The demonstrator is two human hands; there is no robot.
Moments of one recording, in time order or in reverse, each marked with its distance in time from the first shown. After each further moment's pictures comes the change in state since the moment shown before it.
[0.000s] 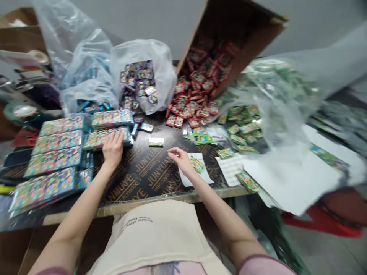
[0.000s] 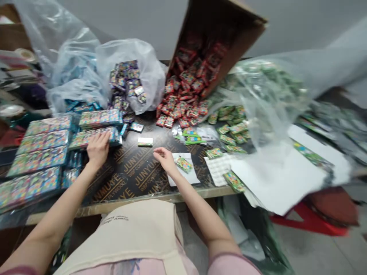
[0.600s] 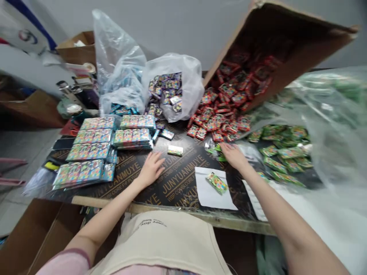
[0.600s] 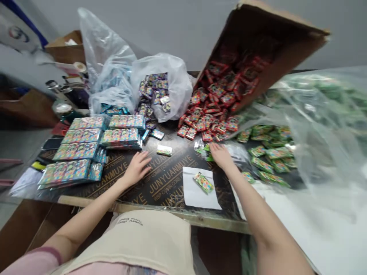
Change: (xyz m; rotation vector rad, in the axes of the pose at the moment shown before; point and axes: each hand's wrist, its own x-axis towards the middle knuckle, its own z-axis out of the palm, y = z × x) left_hand -0.051 0.071 0.018 -0.143 -0.238 0.187; right_hand 0.111 0.079 -0.174 -1.611 -0.216 -0.422
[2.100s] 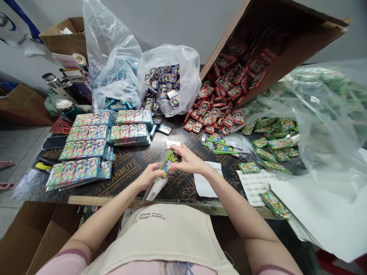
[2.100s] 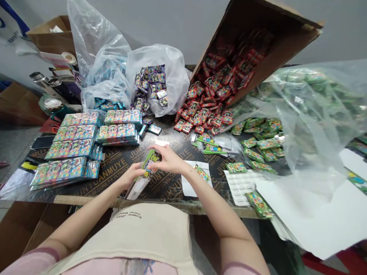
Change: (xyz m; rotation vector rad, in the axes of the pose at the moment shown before) left_hand -0.009 0.036 -0.033 -1.535 -0.262 -0.581; right_hand 0.022 -0.193 -0.185 1.165 0.023 -0.286
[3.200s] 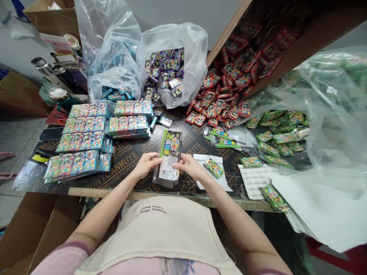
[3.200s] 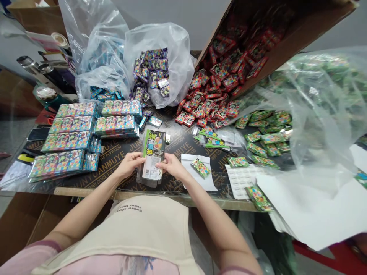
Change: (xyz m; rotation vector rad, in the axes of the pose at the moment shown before) left_hand 0.008 -0.011 -0.019 0.091 0.144 -0.076; right_hand -0.038 0.033 0.055 0.974 0.031 0.585
